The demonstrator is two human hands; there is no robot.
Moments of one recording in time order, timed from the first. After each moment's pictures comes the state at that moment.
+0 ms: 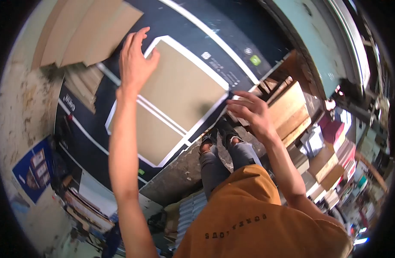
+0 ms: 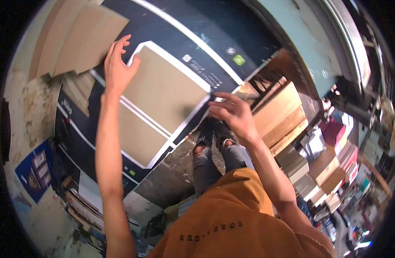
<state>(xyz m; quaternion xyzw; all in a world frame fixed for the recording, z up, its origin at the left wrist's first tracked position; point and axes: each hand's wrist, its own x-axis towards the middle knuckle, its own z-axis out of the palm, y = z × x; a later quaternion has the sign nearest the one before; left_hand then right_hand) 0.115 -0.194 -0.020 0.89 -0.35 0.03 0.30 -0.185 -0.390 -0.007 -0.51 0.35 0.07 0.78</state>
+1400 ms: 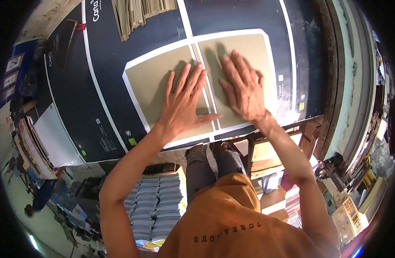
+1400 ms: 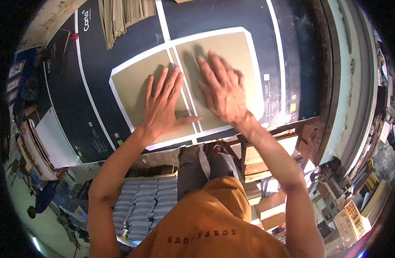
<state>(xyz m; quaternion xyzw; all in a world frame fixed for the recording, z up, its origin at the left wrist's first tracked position) -0.048 -0.065 -0.071 0.94 -0.25 -0.09 0.20 -0.030 -0.286 -0.058 -0.96 -0.15 0.02 0.23</state>
